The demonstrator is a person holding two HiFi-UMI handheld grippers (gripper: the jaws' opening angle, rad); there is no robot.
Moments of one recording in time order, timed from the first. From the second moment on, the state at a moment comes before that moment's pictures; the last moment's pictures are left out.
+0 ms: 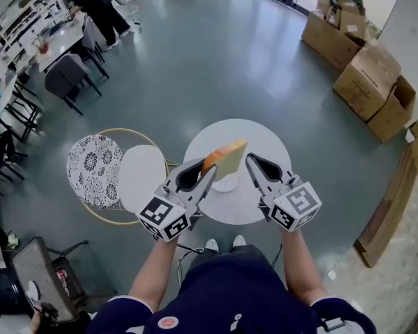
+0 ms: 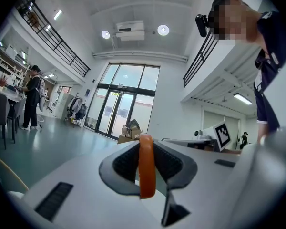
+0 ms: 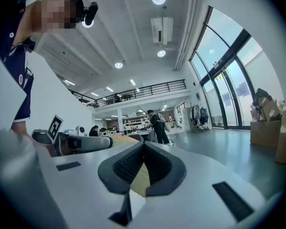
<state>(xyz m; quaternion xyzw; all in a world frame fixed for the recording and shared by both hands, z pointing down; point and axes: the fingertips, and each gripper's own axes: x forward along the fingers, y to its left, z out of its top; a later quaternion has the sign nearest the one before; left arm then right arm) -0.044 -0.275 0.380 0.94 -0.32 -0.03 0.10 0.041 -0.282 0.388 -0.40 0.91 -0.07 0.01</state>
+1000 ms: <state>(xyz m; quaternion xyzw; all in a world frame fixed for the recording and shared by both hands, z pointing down) -0.017 -0.322 0.565 0.88 -0.35 -0.04 0.32 0.061 -0.306 0.545 -0.38 0.90 -0.22 -0.07</state>
